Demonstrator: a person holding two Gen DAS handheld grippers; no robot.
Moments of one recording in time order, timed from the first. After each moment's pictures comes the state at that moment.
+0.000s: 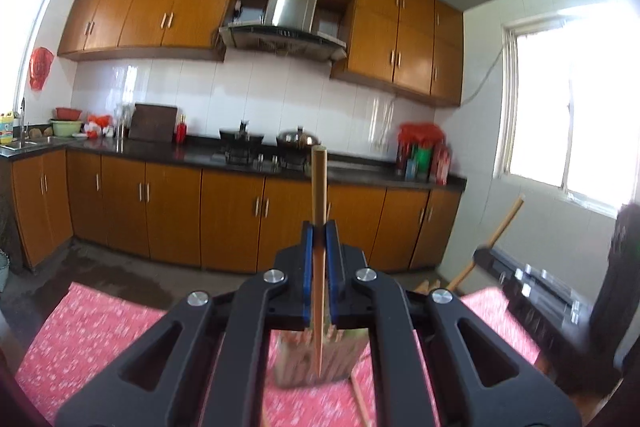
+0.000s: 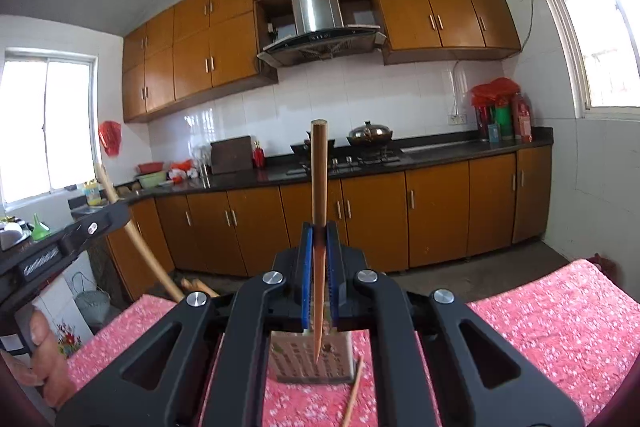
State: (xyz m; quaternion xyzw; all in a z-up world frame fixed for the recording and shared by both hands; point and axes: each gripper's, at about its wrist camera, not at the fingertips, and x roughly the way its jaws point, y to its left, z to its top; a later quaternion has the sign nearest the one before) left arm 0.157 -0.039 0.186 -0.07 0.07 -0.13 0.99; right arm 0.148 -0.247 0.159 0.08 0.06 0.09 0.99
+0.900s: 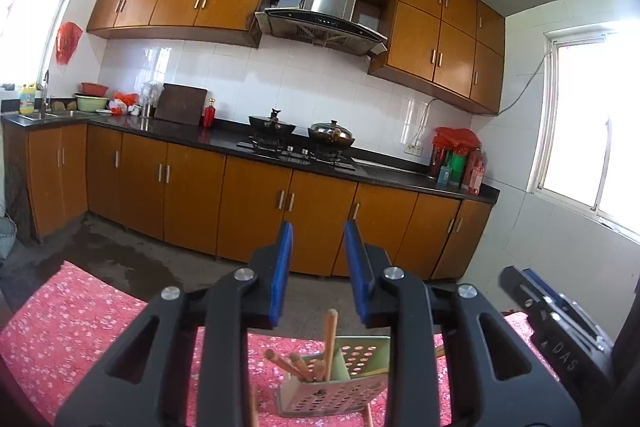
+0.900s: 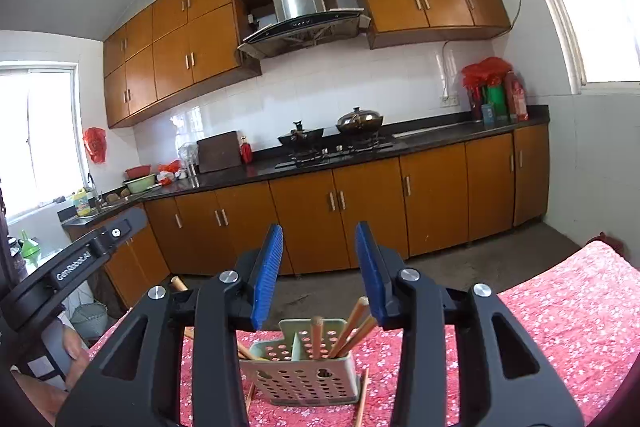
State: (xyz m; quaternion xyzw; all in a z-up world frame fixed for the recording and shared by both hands) left arm 0.234 -0.036 0.153 -0.10 0.10 -0.07 0.99; right arm 0.194 -0.253 0.140 0.11 0.08 0.06 0.99
